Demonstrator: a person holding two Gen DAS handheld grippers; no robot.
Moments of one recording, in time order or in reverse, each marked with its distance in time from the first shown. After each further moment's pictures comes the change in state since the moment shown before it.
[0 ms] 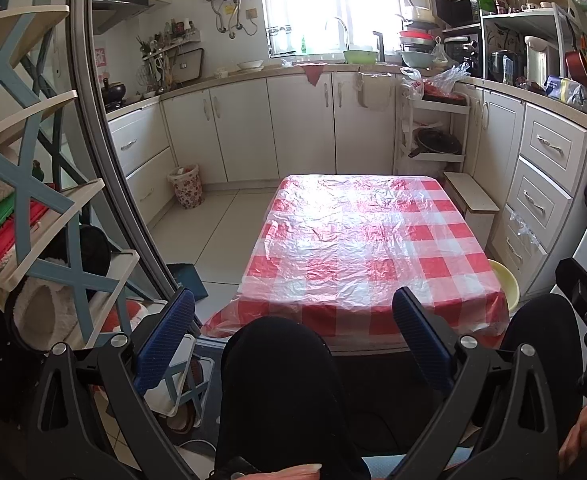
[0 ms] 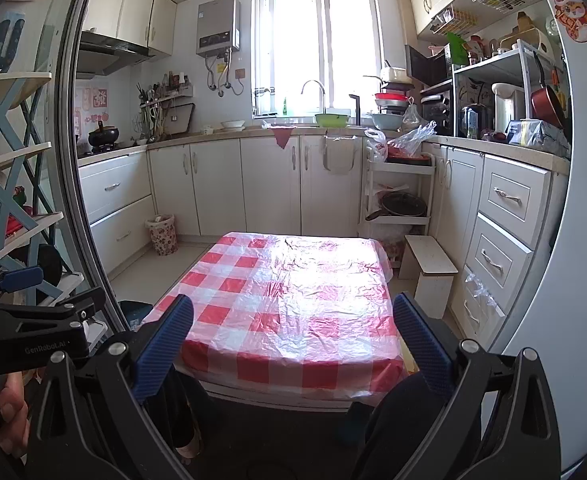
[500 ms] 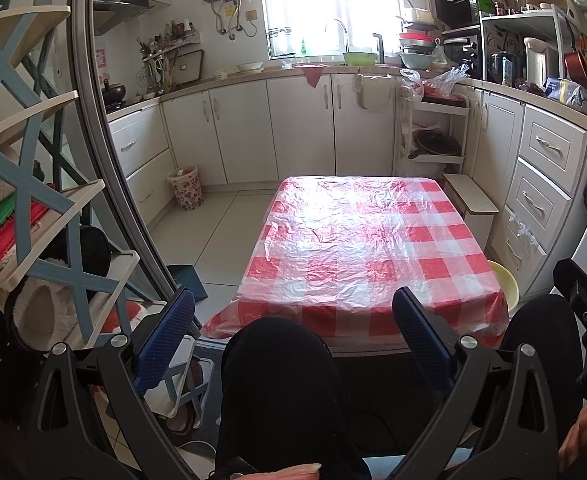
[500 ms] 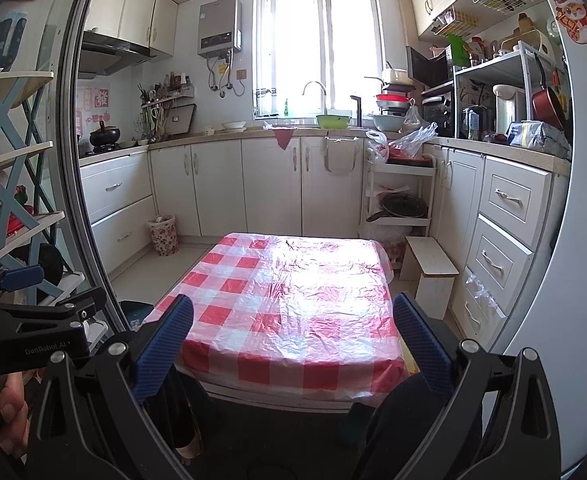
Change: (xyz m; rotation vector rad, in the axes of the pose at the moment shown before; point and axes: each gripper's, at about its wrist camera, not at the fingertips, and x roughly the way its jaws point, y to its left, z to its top) left arm 0.000 0.000 0.000 -0.002 -0.006 0.000; right arm -0.001 0.002 0.001 -0.004 -0.004 -0.001
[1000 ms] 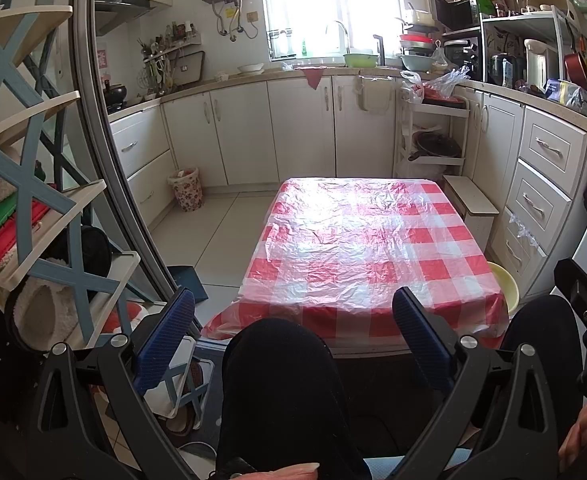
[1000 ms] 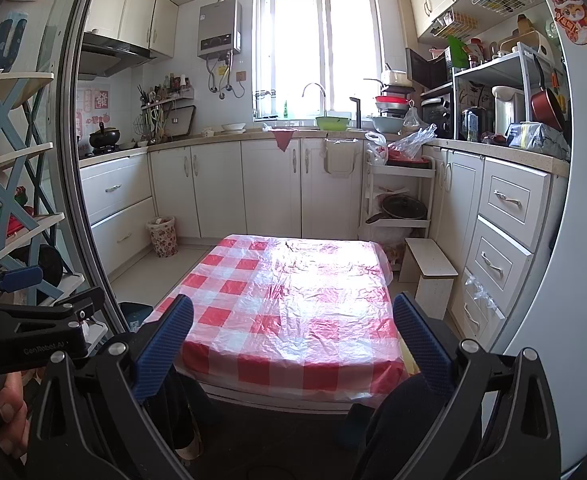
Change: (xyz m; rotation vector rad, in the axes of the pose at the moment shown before) left arm -0.001 -0.001 0.001 0.000 -0.003 0.000; right arm 0.000 0.000 0.001 0.002 -0.005 0.000
